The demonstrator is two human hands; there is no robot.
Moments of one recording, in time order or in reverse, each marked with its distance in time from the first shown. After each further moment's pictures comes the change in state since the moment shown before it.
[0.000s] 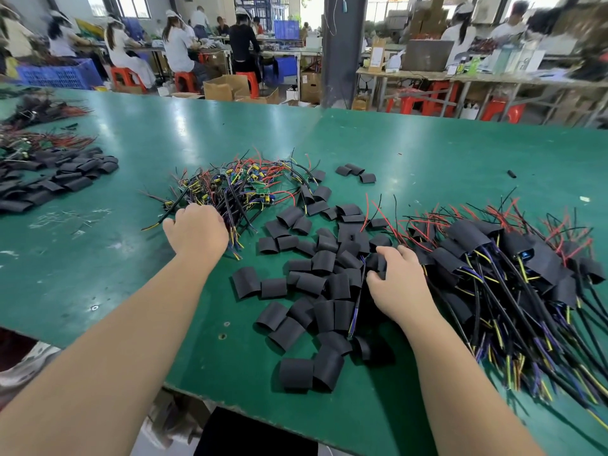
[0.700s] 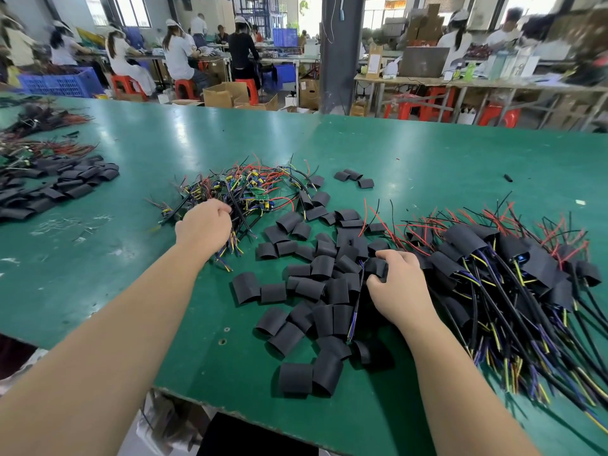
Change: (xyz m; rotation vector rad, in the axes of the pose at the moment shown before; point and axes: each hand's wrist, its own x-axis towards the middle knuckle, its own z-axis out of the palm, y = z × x) left_hand 0.007 0.009 -0.022 -0.363 -0.151 0.031; right_hand 0.003 0.004 0.001 0.052 0.037 -0.003
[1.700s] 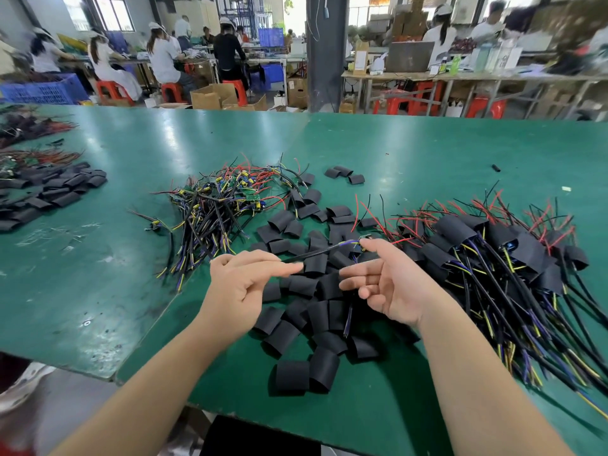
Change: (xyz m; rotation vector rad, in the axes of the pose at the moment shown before) left_hand -0.127 0.012 0.010 -0.439 -0.017 0.707; right_hand -0.003 -0.016 -0.023 0.988 -0.547 0.499
